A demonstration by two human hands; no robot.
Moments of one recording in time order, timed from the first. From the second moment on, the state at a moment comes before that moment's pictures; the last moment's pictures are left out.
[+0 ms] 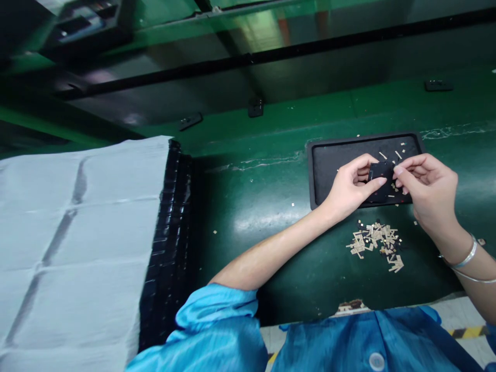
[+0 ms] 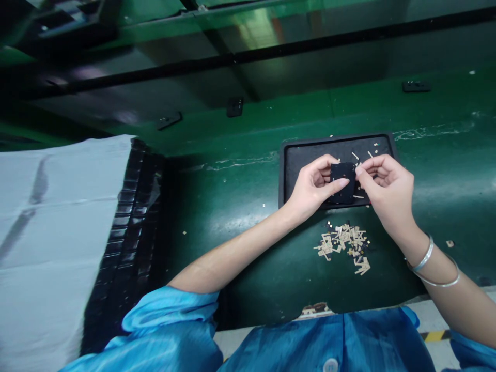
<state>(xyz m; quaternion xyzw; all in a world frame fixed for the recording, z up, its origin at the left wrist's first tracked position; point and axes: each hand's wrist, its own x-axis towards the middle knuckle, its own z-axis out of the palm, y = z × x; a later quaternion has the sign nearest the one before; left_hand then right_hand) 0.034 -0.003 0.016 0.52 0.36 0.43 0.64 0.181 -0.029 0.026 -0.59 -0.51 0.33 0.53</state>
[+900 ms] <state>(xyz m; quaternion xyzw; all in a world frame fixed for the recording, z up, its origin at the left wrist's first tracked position) 0.033 0.001 0.013 0.47 0.30 0.40 0.72 0.191 -0.017 0.027 -0.47 -0.47 0.53 0.52</state>
